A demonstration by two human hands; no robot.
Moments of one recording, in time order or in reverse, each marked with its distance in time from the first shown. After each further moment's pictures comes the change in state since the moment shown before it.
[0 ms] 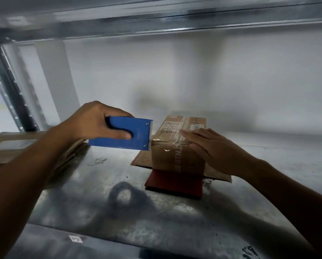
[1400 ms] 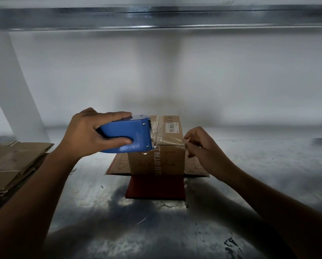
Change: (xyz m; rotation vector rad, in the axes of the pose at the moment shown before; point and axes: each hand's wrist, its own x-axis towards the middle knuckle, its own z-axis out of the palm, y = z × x) left_hand 0.023 0.015 0.065 0.052 0.402 0.259; right_hand -0.027 -0.016 0.002 0.794 0.299 0.462
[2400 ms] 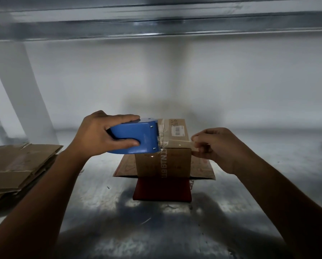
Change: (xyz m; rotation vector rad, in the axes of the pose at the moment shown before) left_hand 0.007 0.000 -0.003 -0.007 -0.044 0.024; right_hand 0.006 -0.045 -0.024 0.447 0.081 0.457
